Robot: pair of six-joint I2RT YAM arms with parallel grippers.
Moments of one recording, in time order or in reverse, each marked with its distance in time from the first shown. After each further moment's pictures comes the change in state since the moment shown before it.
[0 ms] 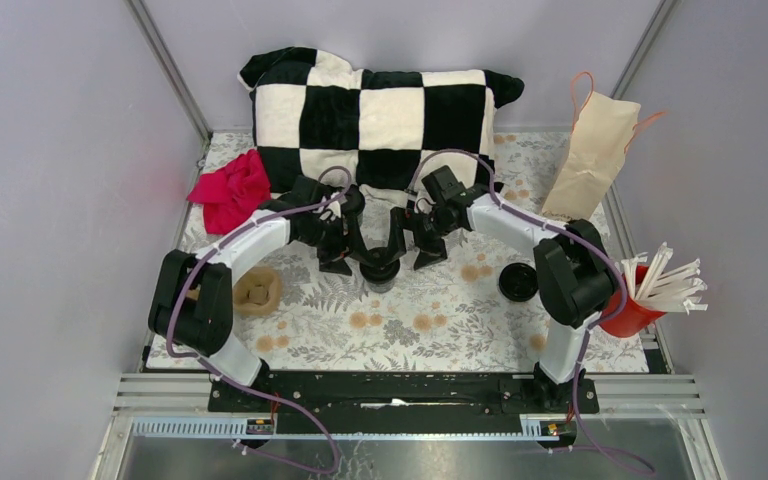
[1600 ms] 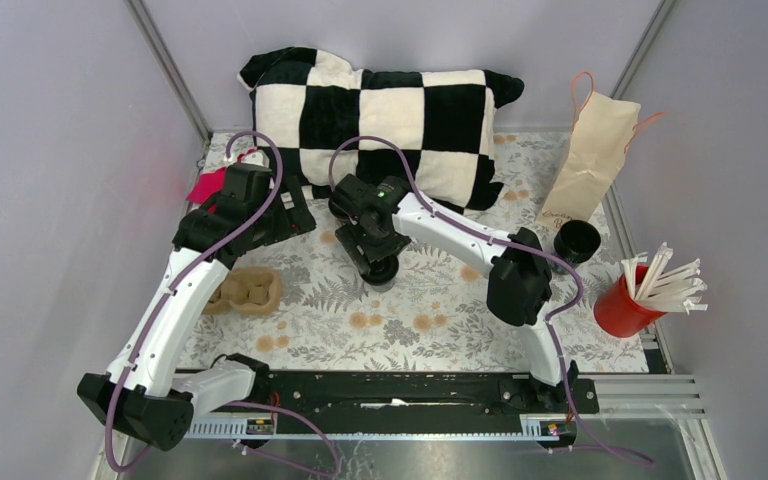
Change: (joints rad) left arm 0.023 -0.483 0.218 -0.336 -0.735 -0.004; right arm 0.373 0.257 0.680 -0.589 0.702 -0.218
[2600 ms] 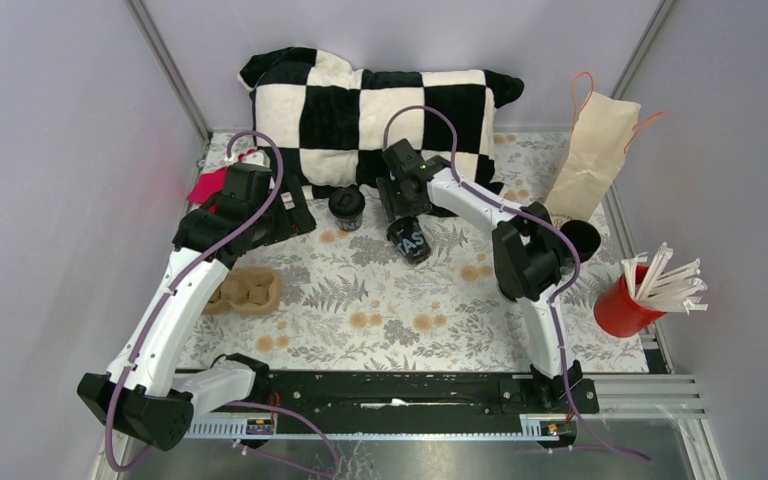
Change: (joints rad) left arm 0.000 0.000 0.000 0.000 0.005 0.011; right arm -0.301 0.077 -0.081 0.395 -0.012 -0.003
